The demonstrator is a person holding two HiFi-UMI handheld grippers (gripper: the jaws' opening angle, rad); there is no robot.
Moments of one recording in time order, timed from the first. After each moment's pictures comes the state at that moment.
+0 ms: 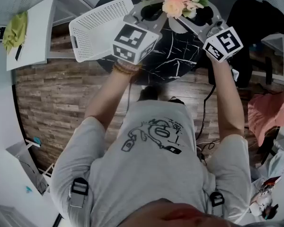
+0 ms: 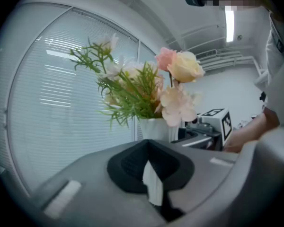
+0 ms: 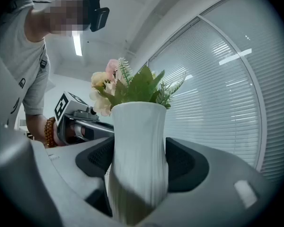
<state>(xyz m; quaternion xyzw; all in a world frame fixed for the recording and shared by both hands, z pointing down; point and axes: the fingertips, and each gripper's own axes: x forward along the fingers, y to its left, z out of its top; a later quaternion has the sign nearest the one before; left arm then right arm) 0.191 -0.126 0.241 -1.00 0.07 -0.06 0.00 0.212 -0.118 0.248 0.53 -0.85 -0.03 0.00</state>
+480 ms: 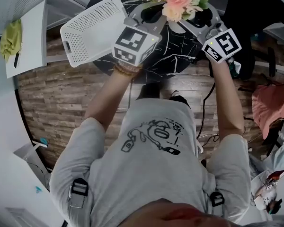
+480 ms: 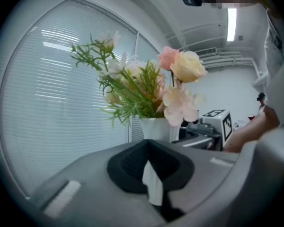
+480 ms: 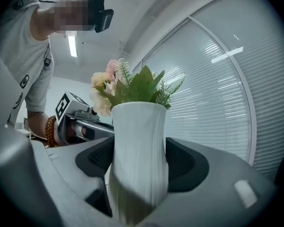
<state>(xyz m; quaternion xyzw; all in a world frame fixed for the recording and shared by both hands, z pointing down) 0.235 -0.111 0.287 -1.00 0.04 -0.08 -0.01 0.254 -0.100 0.294 0.55 -0.83 -0.02 -0.01</state>
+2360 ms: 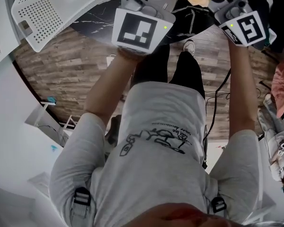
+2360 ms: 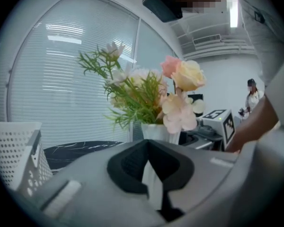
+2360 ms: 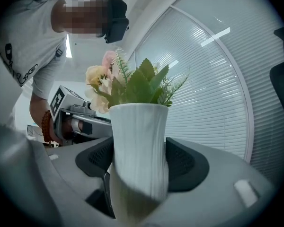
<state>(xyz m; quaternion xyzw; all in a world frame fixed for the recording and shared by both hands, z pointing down) 0.236 -0.082 0.526 -0.99 0.08 -0.13 -0.02 0.252 -0.074 0.550 0.54 -0.84 0.05 -0.02</state>
